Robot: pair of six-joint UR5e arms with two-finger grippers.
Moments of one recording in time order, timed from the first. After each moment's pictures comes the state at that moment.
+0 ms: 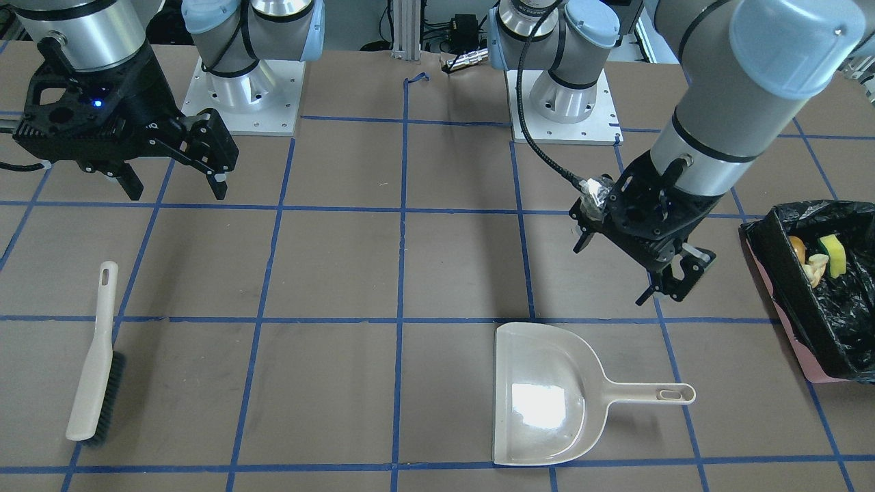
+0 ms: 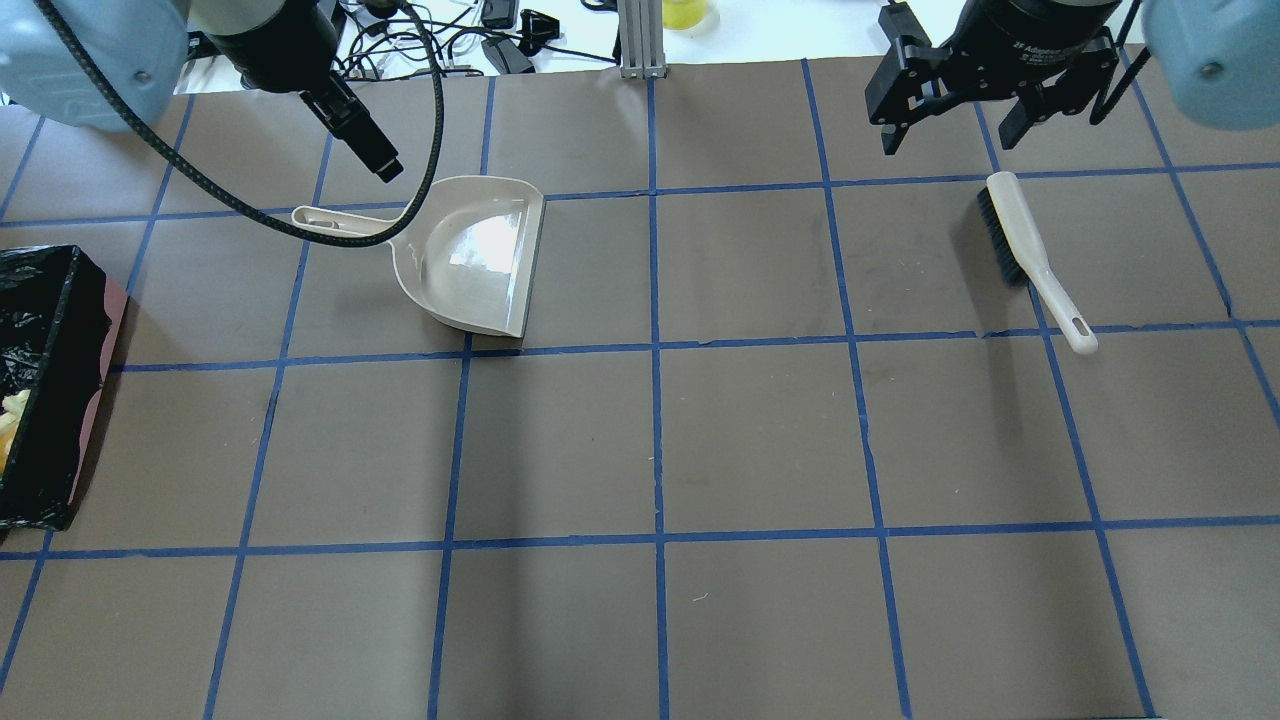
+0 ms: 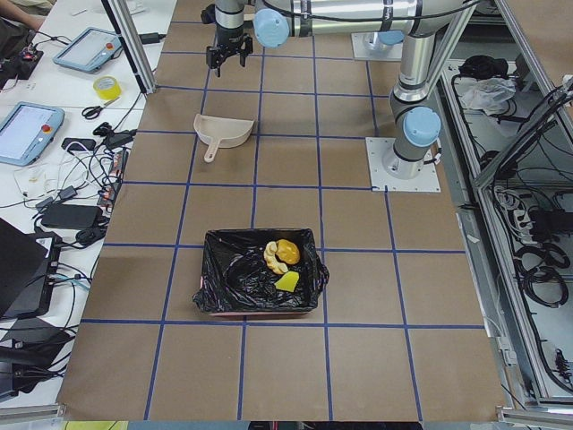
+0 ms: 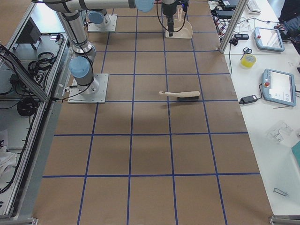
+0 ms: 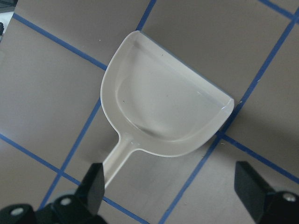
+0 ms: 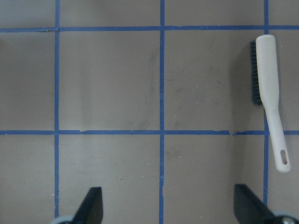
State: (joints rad) left arm -1.53 -1.75 -1.43 -1.43 1.50 0.83; right arm 1.56 -1.54 1.49 -1.67 -1.55 -0.02
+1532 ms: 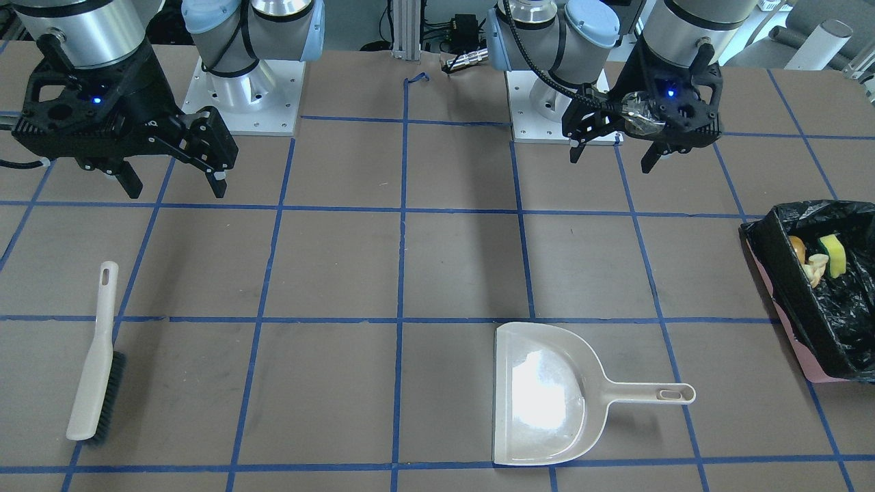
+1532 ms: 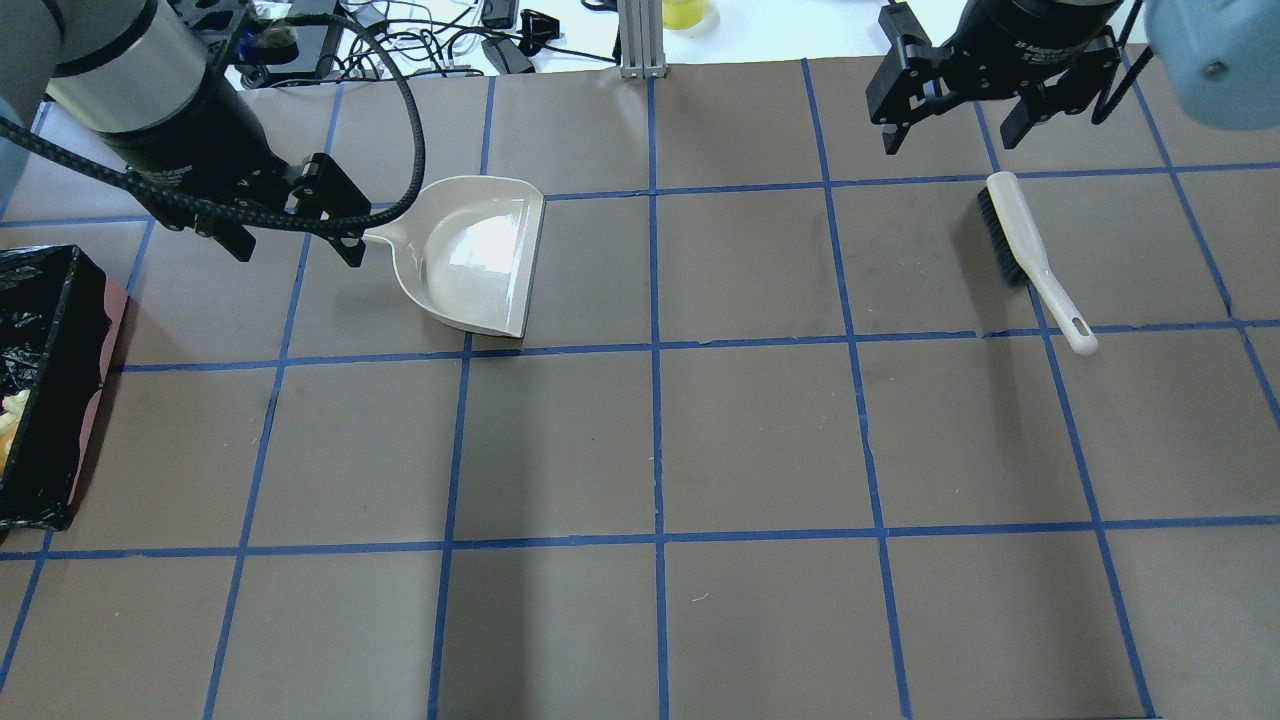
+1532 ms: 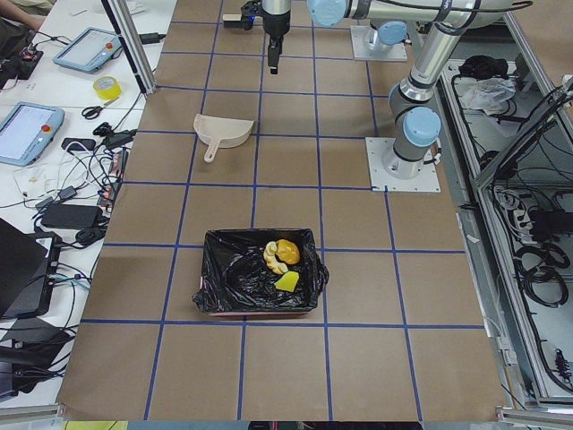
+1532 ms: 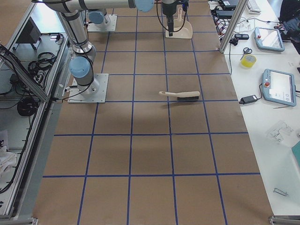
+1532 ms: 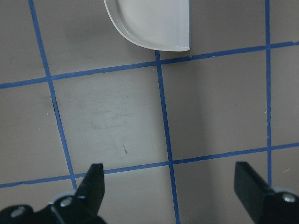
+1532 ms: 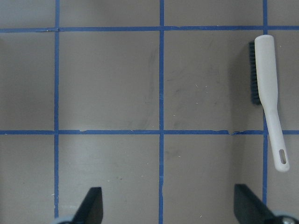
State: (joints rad) left arm -1.51 -1.51 -1.59 -1.60 1.54 0.18; right arm 1.56 -1.54 1.49 -1.67 -1.55 -0.02
